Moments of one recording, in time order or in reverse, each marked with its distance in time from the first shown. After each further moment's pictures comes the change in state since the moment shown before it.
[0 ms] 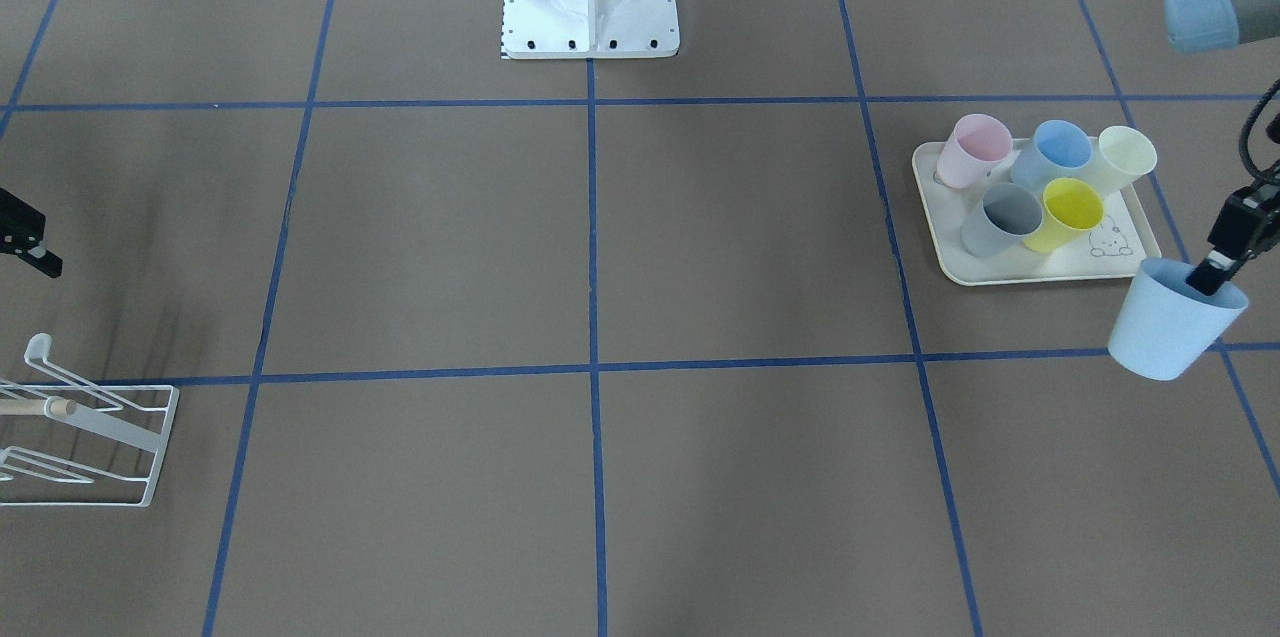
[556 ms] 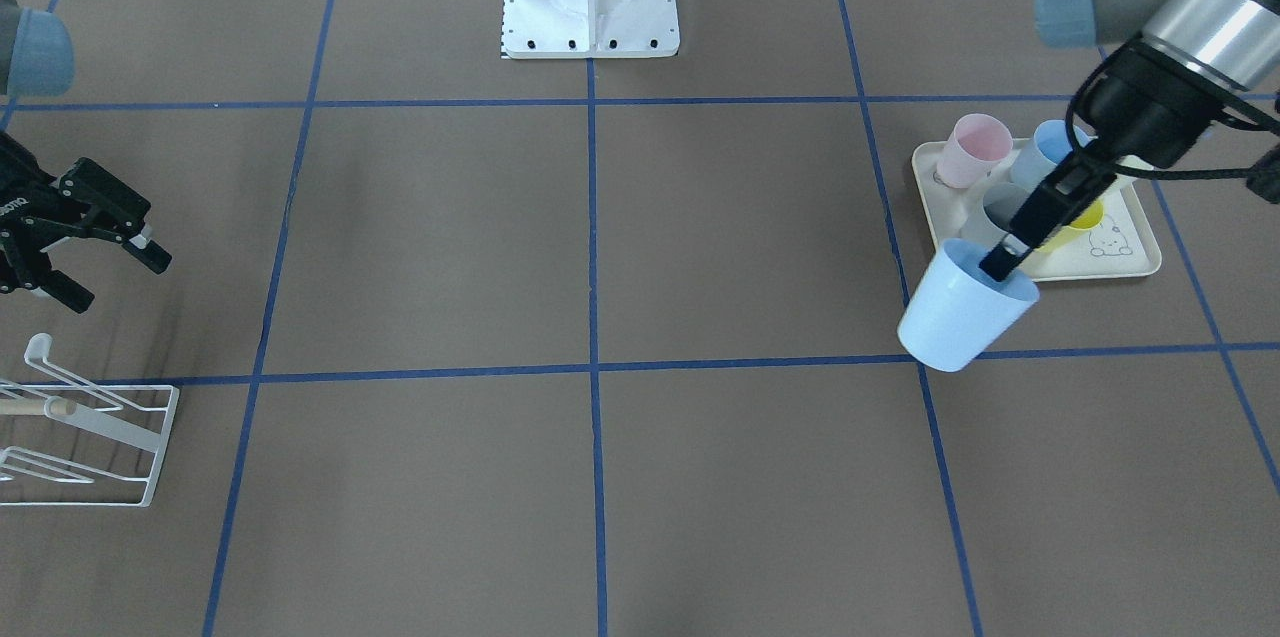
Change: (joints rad) left arm 0.166 -0.218 -0.022 -0.003 -0.007 -0.487; right arm -0.108 0.050 0.004 0.421 -0.070 0.573
